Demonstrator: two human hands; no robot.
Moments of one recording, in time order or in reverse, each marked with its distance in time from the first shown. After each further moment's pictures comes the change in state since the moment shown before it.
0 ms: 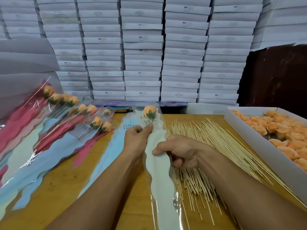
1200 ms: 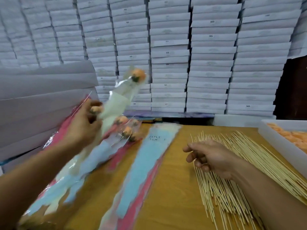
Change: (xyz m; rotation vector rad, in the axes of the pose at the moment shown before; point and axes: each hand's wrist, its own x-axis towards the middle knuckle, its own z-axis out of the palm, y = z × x) left_hand 0.000 0.104 -0.193 0.696 0.290 0.482; right_hand 0.009 0.004 -0.018 0.001 0.231 -0.220
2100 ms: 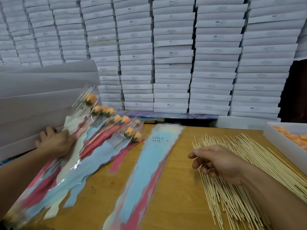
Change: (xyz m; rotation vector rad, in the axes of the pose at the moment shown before) left_hand 0.060 -0.164 -0.045 0.928 -0.161 -0.360; right_hand 0.004 0.006 -0.003 -0.061 -0.028 0.019
